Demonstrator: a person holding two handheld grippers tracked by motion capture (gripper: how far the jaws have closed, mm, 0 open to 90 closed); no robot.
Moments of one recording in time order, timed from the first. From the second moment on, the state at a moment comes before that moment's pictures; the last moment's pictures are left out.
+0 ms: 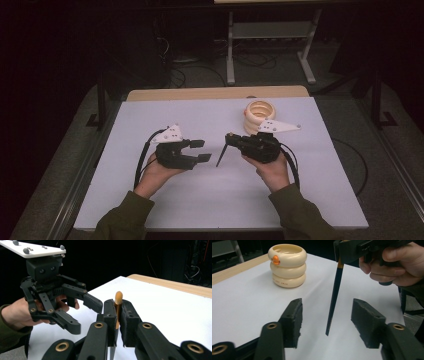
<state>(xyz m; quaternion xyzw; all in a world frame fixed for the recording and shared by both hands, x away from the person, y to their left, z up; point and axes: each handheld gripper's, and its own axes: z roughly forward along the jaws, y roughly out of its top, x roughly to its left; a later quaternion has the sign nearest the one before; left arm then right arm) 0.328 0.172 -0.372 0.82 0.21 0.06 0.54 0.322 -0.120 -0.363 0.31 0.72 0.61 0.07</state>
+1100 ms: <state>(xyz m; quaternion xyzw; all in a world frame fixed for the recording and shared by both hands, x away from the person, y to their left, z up) 0.304 0.234 -0.394 0.82 0.28 0.10 0.49 0.326 -0.132 -0.355 0.32 0.73 0.59 0.09</state>
